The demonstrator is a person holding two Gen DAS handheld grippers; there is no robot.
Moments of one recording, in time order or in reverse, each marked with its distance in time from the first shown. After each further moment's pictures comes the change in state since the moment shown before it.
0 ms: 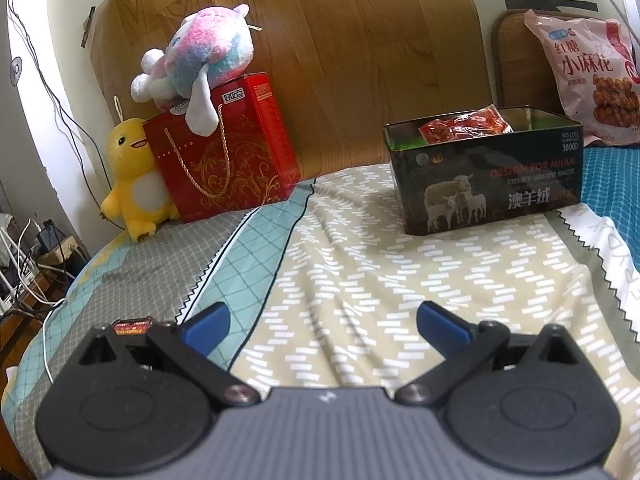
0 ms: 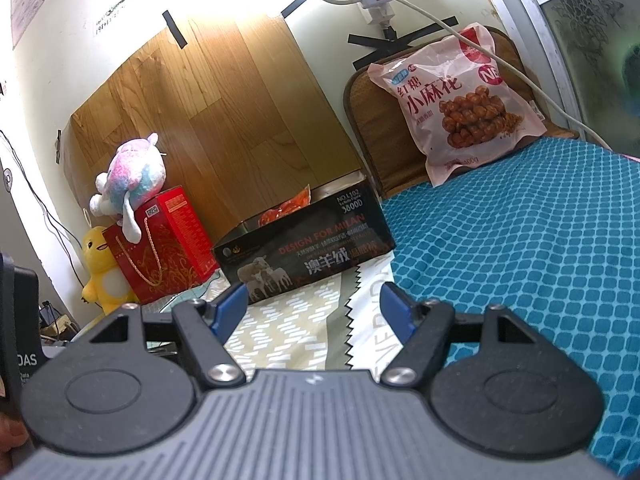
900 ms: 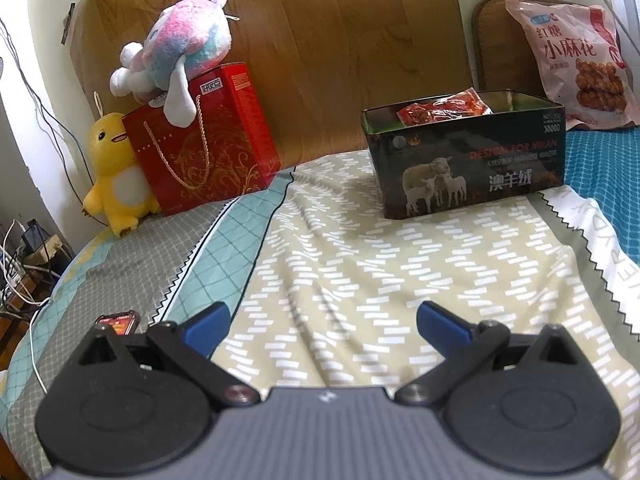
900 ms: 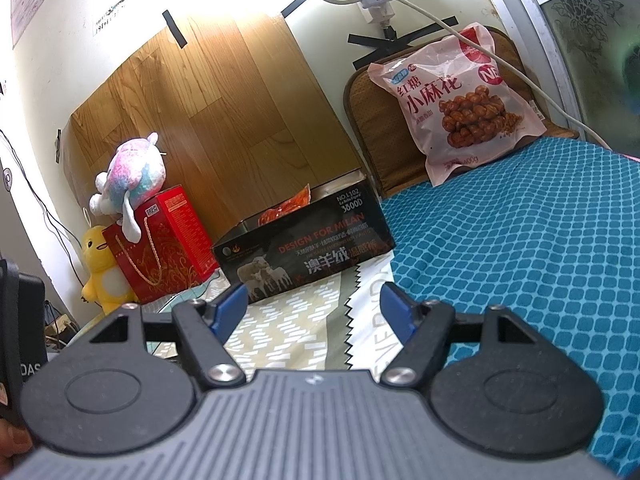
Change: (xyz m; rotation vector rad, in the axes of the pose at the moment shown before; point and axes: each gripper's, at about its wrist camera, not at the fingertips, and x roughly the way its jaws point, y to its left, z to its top) left arm 0.001 -0.006 -0.003 0.031 0.033 -0.053; right arm 0.000 -0.001 0.000 0.001 0.000 0.000
